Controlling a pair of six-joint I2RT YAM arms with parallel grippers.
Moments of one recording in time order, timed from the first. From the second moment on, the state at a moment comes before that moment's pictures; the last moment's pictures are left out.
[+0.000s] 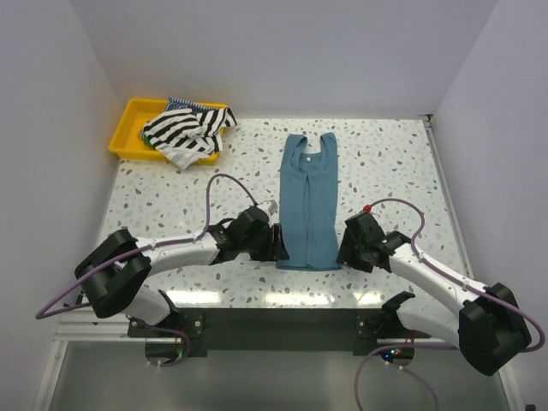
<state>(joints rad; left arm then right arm) -0.88 1.46 0.70 -0.05 0.13 -0.81 0.53 1.07 0.52 -0.61 0.14 0.82</state>
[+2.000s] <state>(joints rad) -0.99 1.28 0.71 -0.40 0.03 -0.80 1.02 1.01 0.59 -0.67 0.22 1.19</state>
